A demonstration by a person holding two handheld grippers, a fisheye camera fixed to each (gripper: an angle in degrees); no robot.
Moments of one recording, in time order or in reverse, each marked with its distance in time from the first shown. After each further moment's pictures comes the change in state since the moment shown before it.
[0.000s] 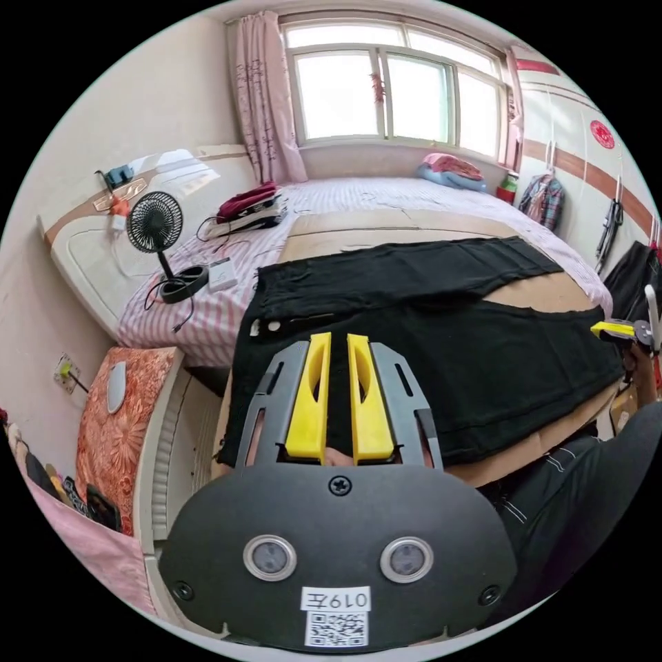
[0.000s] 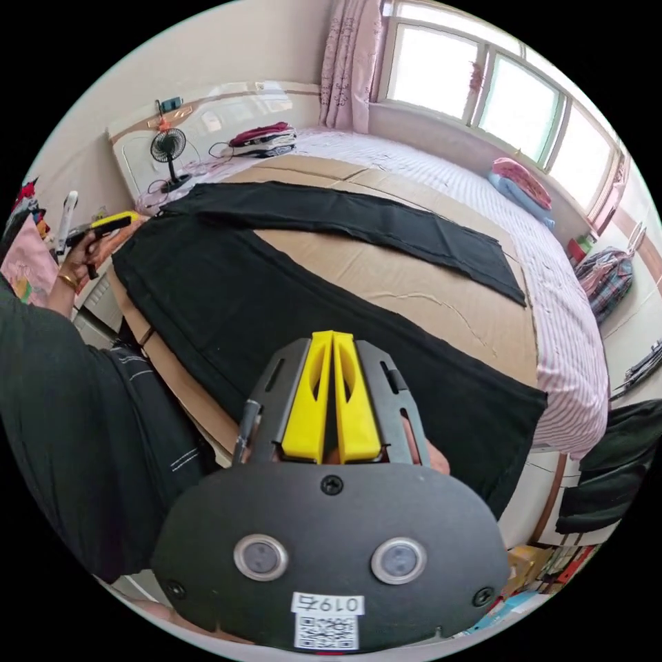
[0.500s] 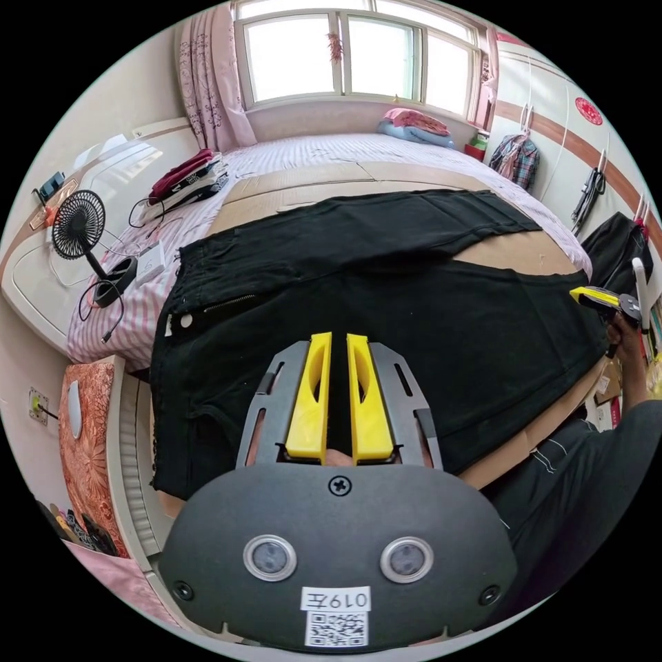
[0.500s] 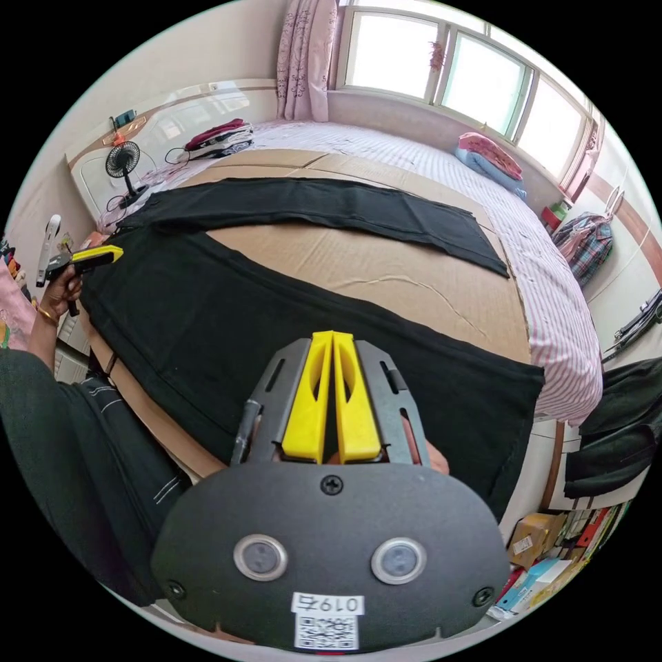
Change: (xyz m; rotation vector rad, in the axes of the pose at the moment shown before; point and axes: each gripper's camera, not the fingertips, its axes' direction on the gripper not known) left arm 0.022 -0.017 0.063 -0.165 0.122 0.061; right arm 0.020 -0.022 0.002 -0.049 0.097 0.104
